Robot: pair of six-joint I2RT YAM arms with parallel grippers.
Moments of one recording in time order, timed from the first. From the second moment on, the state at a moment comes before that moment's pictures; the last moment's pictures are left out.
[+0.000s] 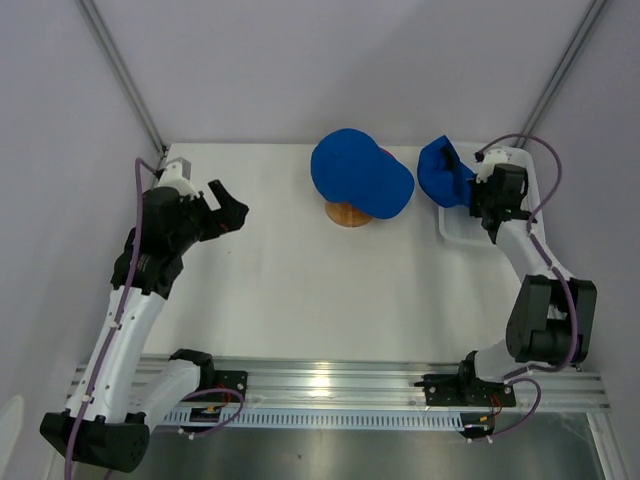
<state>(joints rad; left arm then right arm) -0.15 0.90 1.03 -0.55 0.08 -0.45 -0.08 1.53 1.05 -0.08 0.04 -0.21</state>
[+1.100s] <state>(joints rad) -0.25 0.96 1.12 -0.60 0.03 -0.39 -0.22 1.45 0.93 -0.04 -0.34 -0.40</state>
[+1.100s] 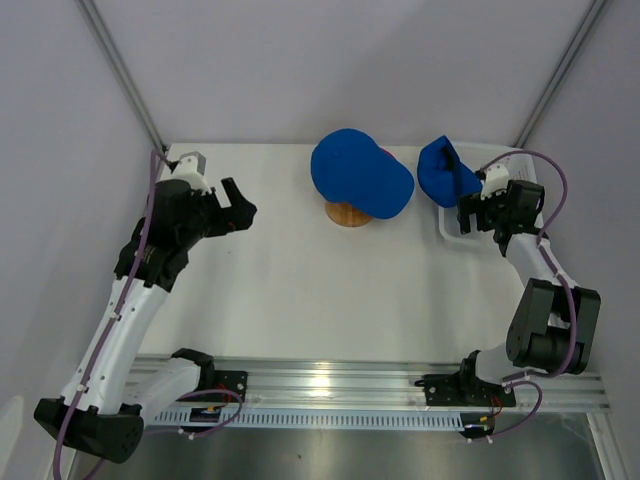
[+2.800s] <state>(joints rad) -0.34 0.99 1.20 -0.60 0.03 -0.39 0.15 1.62 1.60 0.31 -1.13 0.88</state>
